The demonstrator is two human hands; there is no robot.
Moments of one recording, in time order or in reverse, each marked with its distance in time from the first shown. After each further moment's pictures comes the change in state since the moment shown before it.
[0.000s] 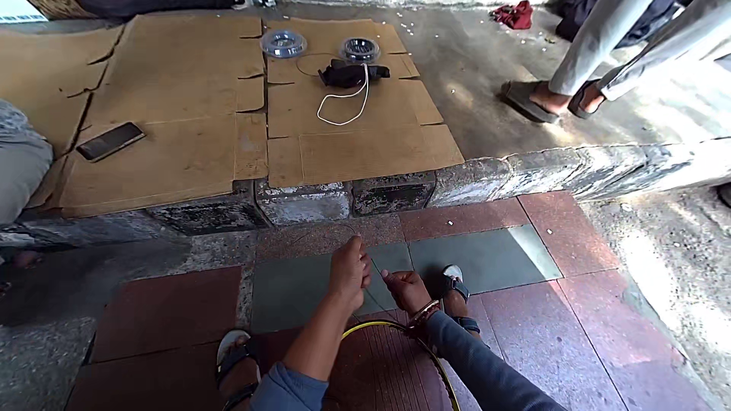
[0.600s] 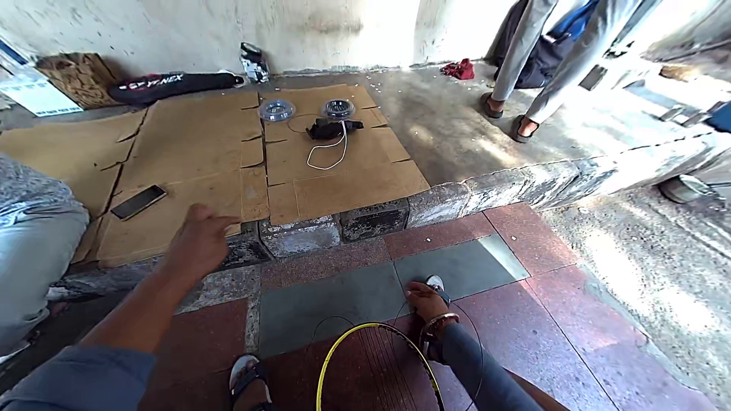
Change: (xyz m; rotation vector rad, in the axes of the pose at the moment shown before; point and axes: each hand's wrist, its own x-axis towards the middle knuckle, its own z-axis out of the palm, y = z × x) left_hand -0.054 0.218 -0.144 1.659 0.249 0.761; right_hand -0.065 -0.019 -0.061 -0.217 0.306 0.192
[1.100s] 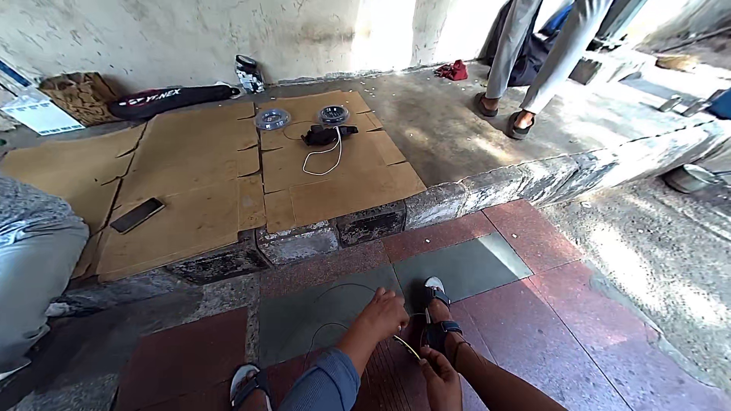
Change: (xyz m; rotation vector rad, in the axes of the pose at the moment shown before) left_hand -0.059 0.240 0.242 0.035 -0.802 0.741; right_hand -0.107 0.109 0.042 0.302 0.403 -0.112
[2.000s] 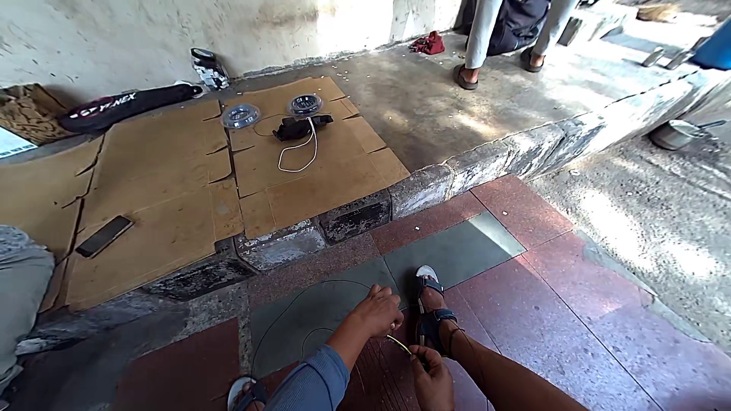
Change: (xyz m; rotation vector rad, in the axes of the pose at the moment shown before) left_hand 0.025 -0.007 0.007 0.098 -0.142 0.087; right_hand -0.003 0.003 0.010 -0.131 0.053 -0.045
